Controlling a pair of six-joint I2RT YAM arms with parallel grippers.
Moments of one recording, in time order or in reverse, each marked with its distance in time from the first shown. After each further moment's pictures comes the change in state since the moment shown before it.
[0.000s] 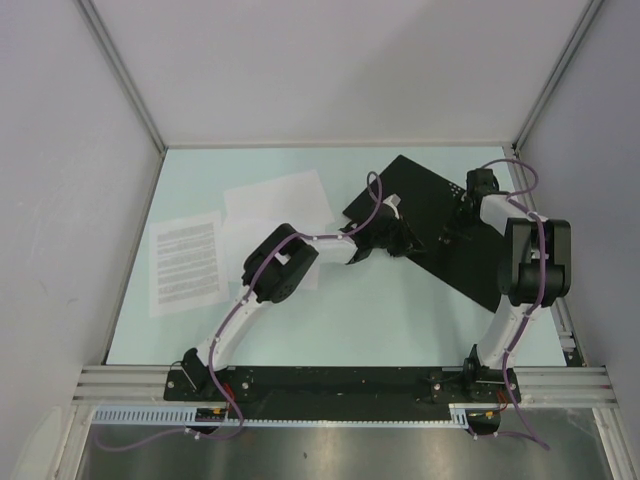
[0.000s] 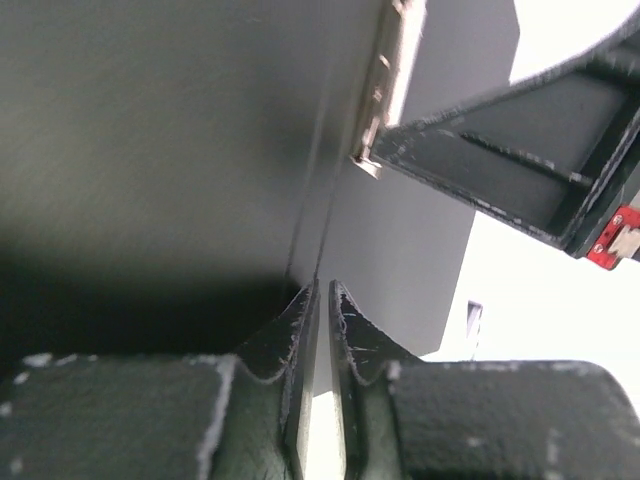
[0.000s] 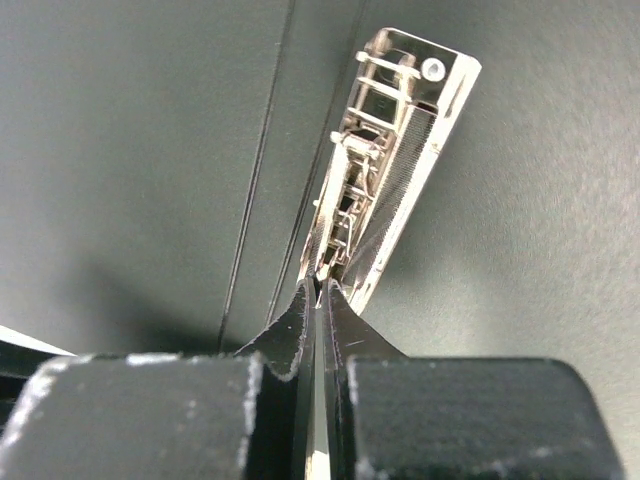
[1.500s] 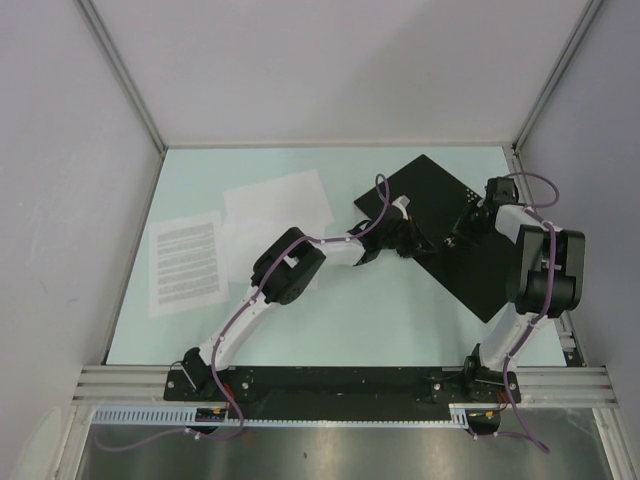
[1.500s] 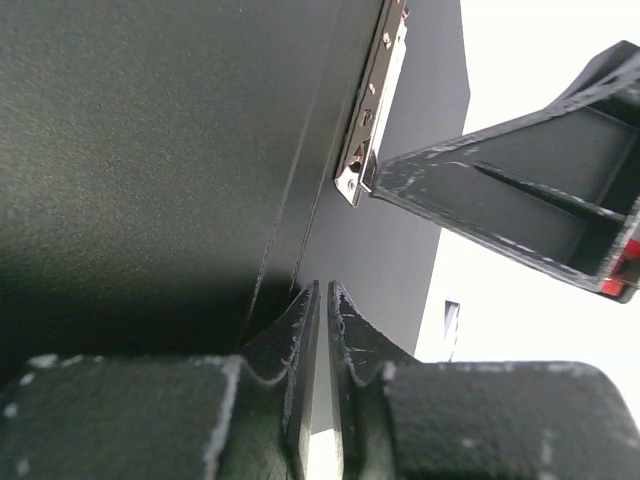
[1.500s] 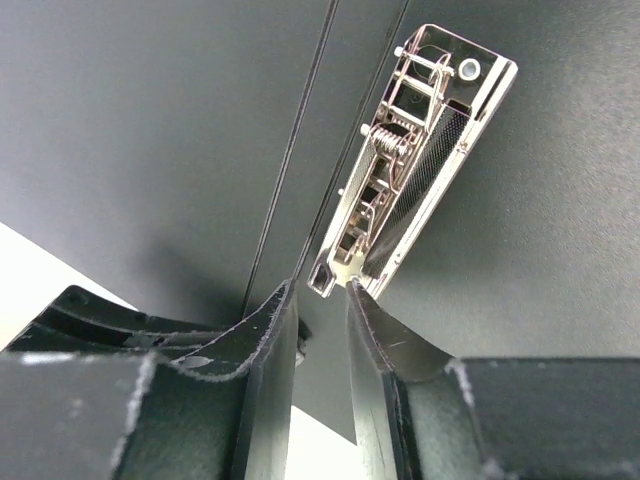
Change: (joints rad) left arm -0.030 0.086 0.118 0.020 0.023 -0.058; right arm -0.101 -0.090 -0.113 0.087 -0.164 0.101
